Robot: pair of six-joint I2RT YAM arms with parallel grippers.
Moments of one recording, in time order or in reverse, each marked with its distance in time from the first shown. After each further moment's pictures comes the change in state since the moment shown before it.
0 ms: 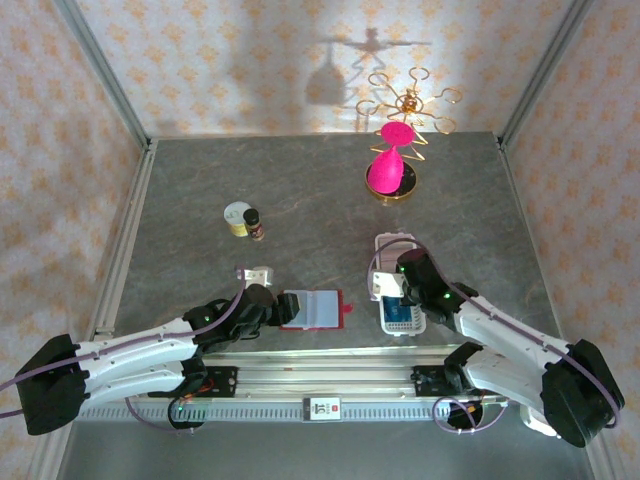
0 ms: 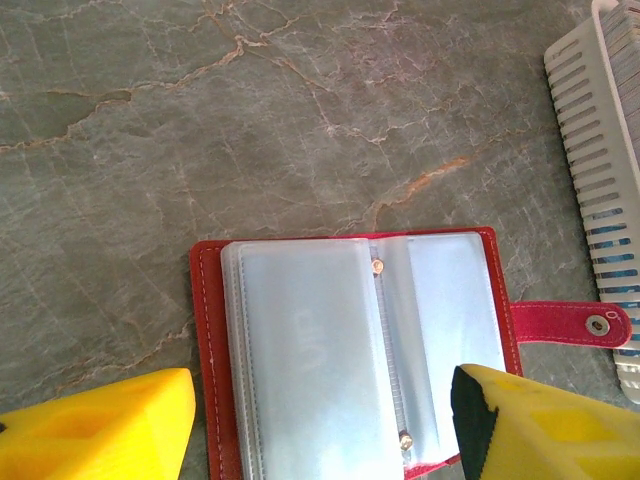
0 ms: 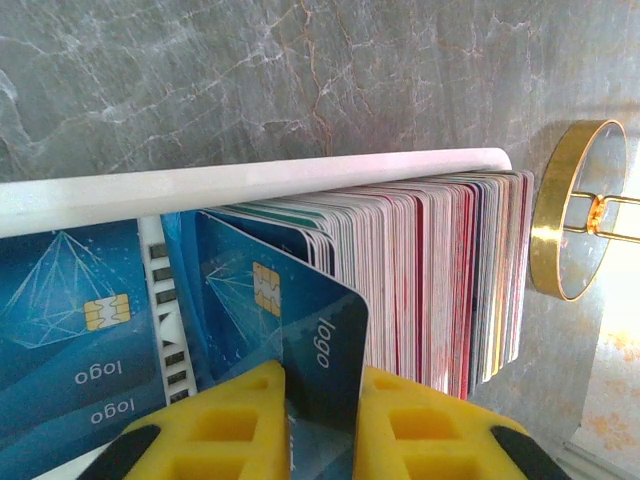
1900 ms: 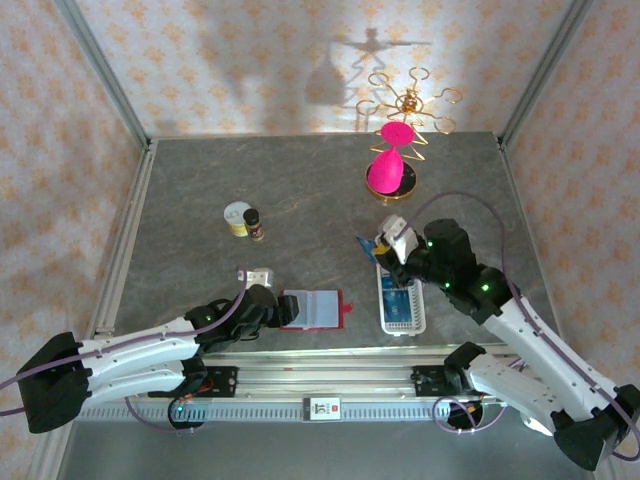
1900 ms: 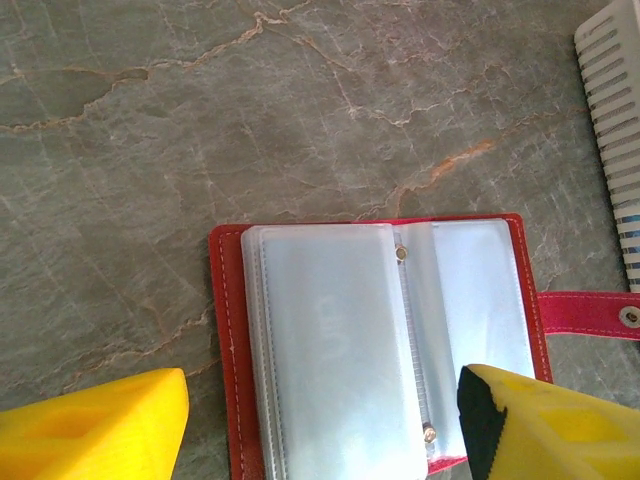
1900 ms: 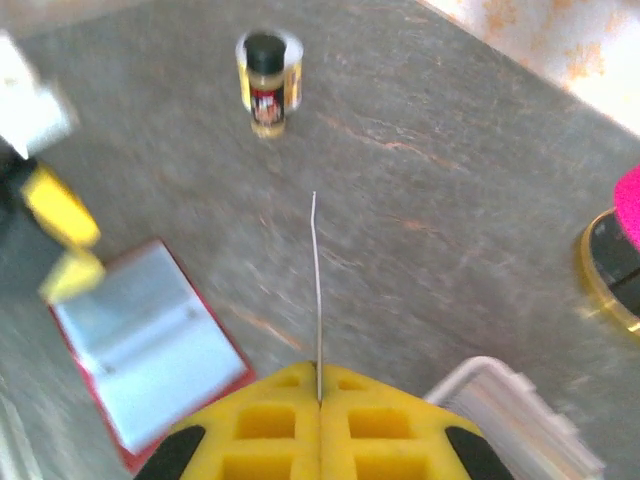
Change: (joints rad) left arm 0.000 0.019 0.001 -0.024 0.000 0.000; right arm 0.000 -0.155 0.391 -0.228 -0.454 0.958
